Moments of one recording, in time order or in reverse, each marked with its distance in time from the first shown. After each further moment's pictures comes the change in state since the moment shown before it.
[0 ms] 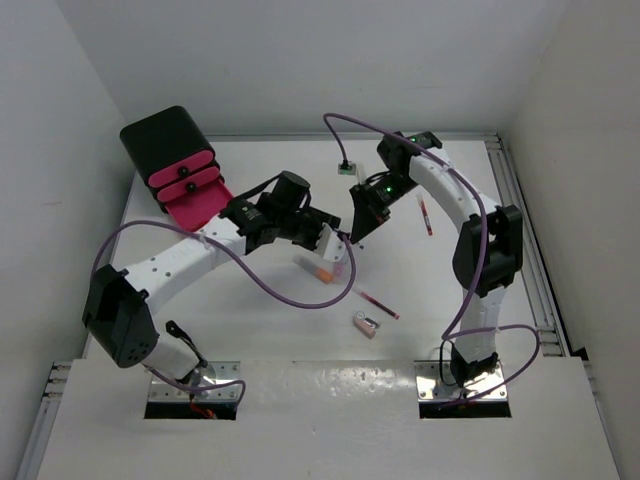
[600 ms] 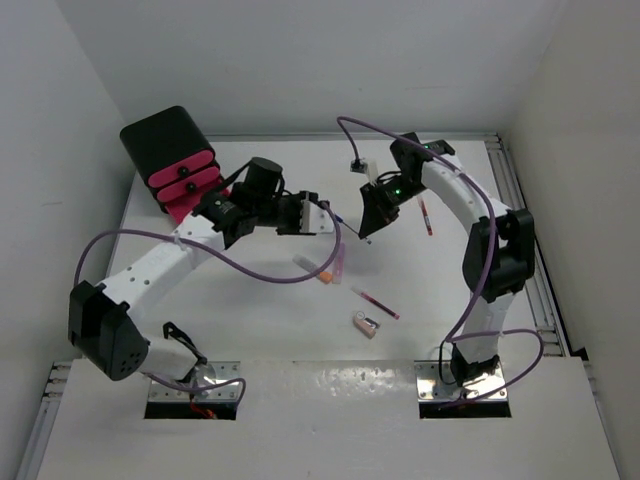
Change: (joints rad) left arm 0.141 -0.085 0.020 0.002 0.051 -0.260; right arm -0.075 -0.081 -0.156 0.240 0.090 0.016
